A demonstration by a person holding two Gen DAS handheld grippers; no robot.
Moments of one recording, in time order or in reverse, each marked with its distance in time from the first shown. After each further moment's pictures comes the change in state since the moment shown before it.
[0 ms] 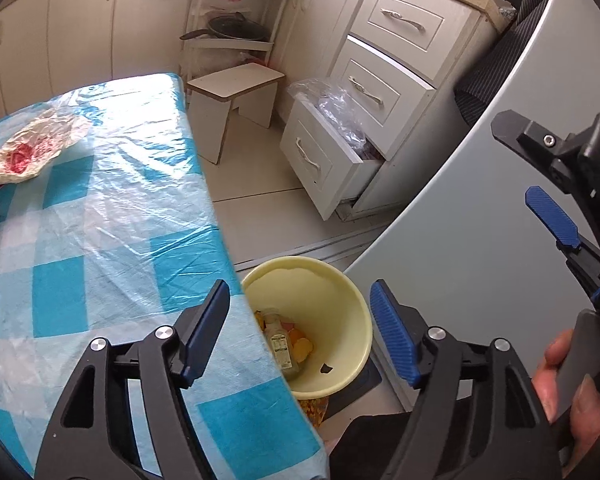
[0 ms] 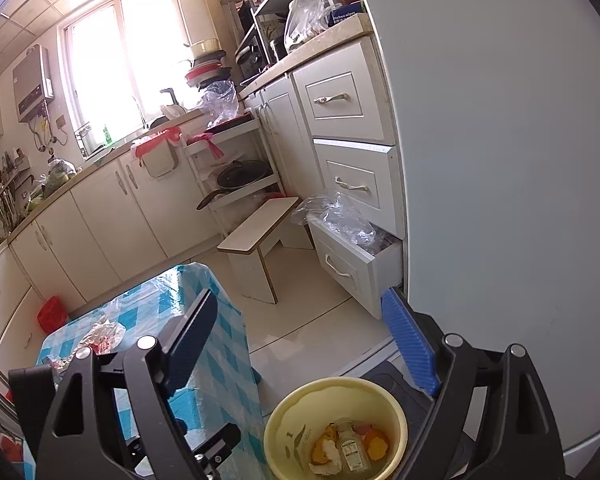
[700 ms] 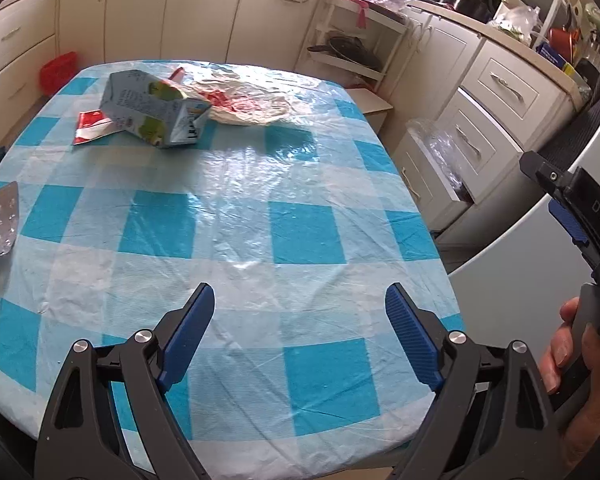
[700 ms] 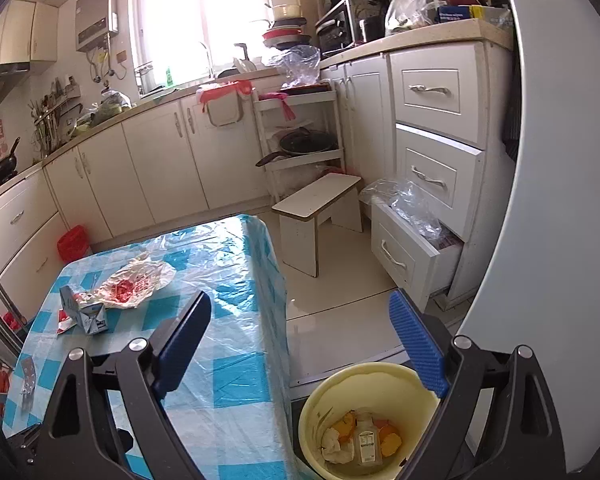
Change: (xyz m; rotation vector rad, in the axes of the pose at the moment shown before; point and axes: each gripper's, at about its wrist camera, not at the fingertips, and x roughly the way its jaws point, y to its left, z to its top) left arm -0.086 0.142 -0.050 -0.245 -0.080 0.207; right arm 0.013 0.088 -0.030 -0.243 0.081 0.137
